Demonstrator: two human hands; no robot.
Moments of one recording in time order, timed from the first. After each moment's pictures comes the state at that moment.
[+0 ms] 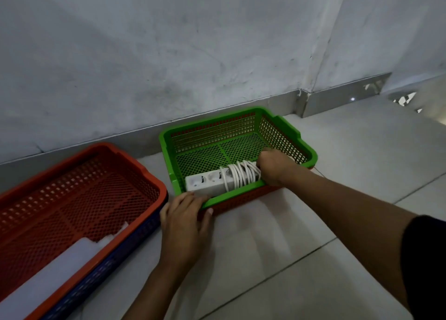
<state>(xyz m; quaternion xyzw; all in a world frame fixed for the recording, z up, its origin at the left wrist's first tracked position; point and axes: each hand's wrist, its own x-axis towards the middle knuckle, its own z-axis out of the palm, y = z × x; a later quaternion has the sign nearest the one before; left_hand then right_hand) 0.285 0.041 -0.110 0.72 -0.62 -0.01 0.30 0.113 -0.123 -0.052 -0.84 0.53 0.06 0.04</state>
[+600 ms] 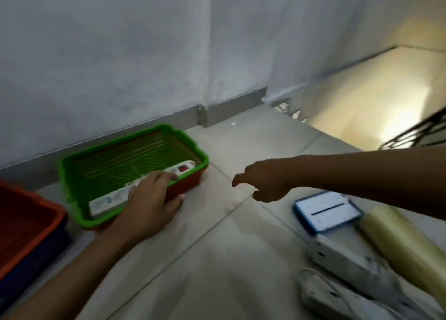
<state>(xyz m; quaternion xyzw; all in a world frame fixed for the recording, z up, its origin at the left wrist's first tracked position) 0.159 0.045 0.013 0.58 -0.78 -0.12 0.19 -0.083 0.016 0.077 -0.83 0.47 0.29 0.04</state>
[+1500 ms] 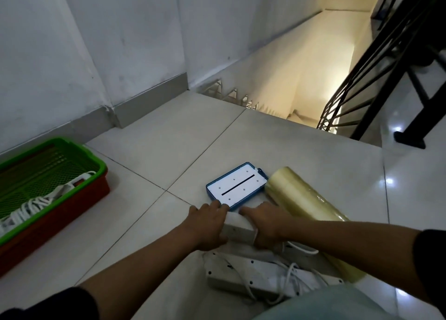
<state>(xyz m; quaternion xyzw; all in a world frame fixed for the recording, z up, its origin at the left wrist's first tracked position) -0.127 0.083 -0.050 0.35 -0.92 -0.11 -0.14 -0.295 0.133 -0.051 -0.72 0.66 0.14 0.17</state>
